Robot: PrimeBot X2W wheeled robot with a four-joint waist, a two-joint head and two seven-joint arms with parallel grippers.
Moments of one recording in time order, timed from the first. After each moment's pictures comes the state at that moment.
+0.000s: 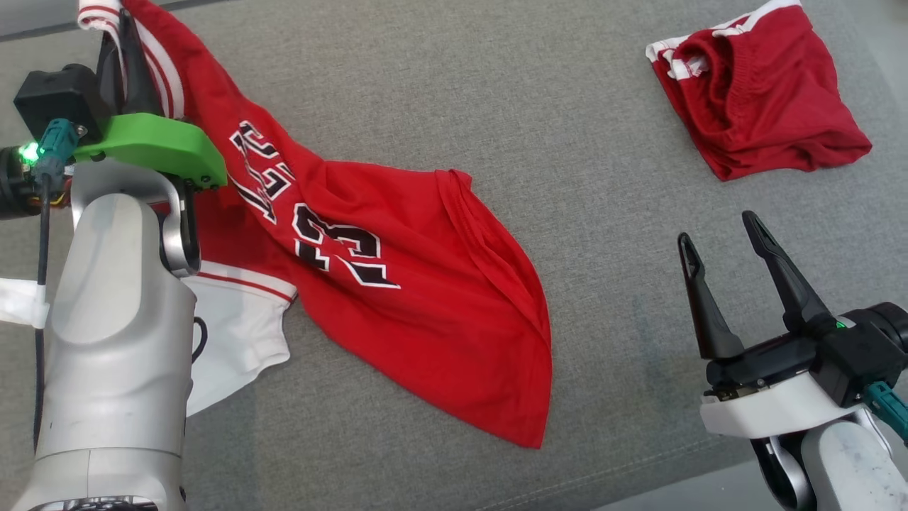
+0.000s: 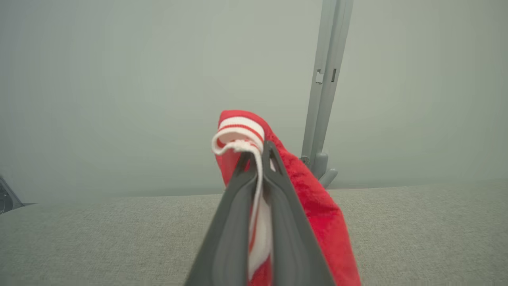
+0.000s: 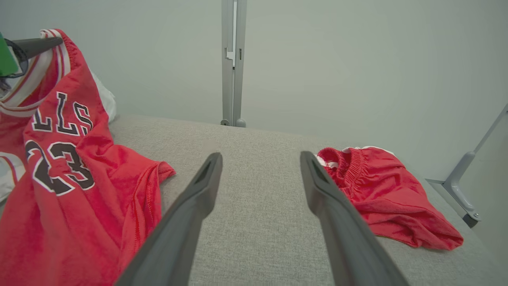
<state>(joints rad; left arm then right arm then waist) -0.86 0.11 -0.03 0.70 -0.17 0.07 -0.26 -0.08 -0.22 0.12 -0.13 0.12 0.13 -0.26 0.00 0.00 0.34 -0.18</state>
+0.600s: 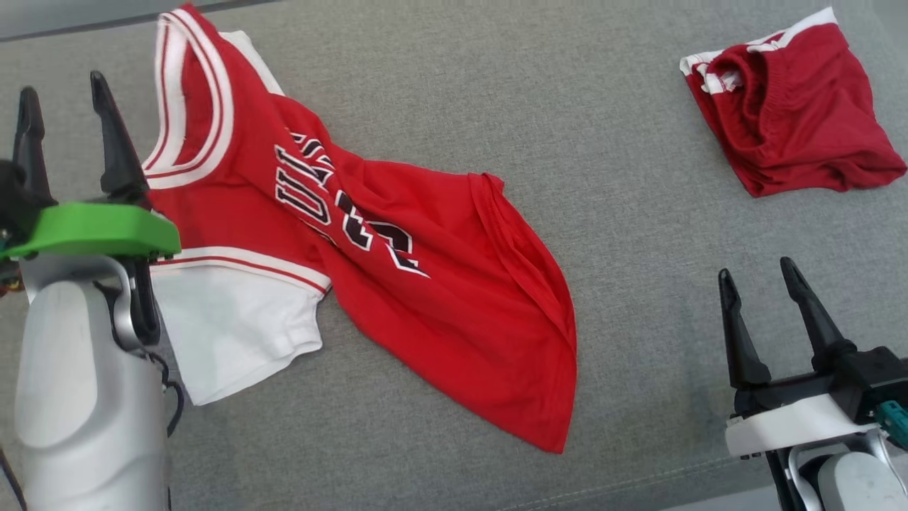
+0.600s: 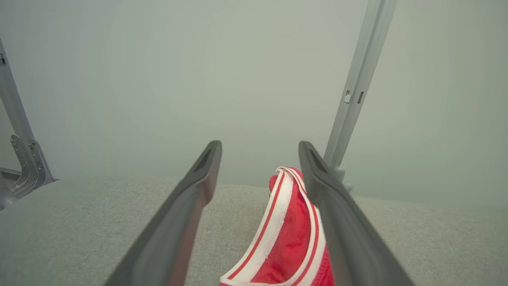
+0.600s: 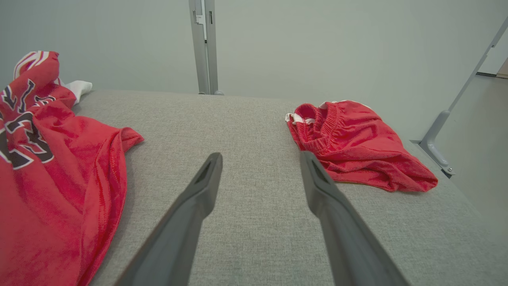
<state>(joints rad) -0.64 0.11 0.15 0.47 -0.20 -0.07 -0.26 -0.02 -0.16 0.00 -0.03 0.10 0.13 -0.26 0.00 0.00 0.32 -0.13</state>
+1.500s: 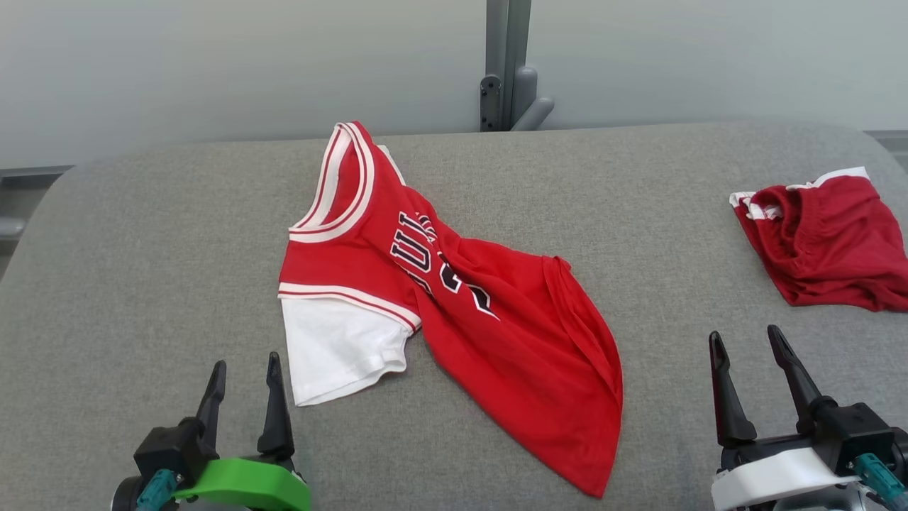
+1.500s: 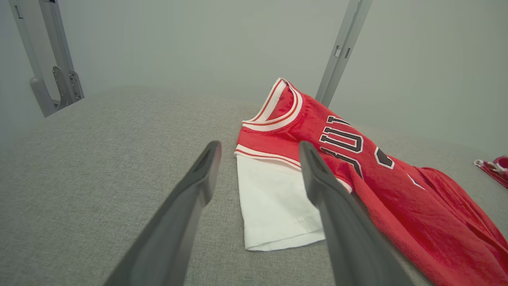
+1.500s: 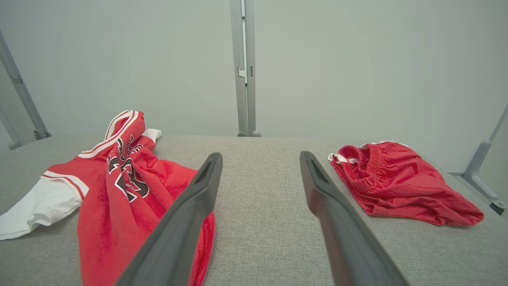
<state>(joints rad) -0.04 0.05 -0.07 0.28 -0.32 -0.04 -0.26 0.10 -0.06 -0.04 0.01 0.08 0.13 -0.26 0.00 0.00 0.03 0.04</state>
